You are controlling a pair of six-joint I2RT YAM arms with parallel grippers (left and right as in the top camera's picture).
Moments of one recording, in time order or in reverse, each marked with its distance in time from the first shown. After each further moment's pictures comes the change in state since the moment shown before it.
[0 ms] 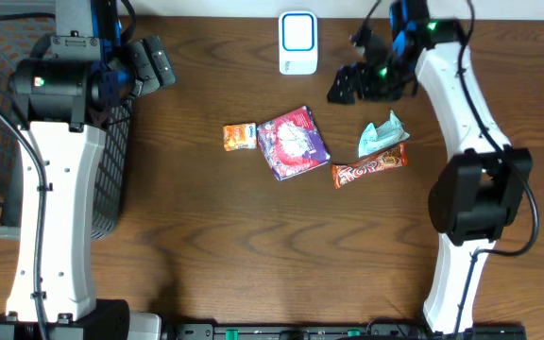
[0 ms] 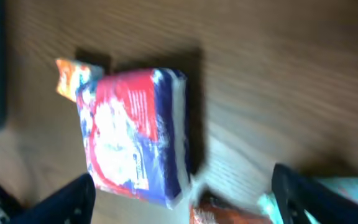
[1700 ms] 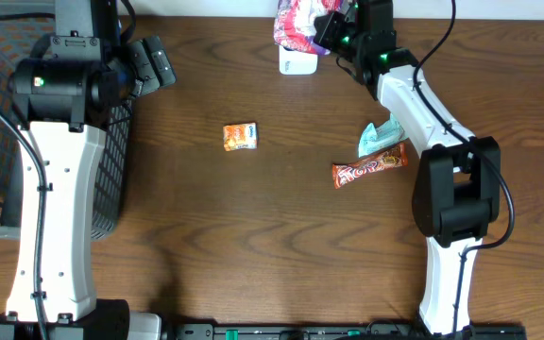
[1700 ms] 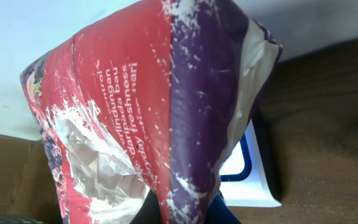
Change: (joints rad) left arm 0.000 0.000 0.000 0.000 0.000 0.000; right arm 0.109 0.017 -0.161 1.037 0.296 0.739
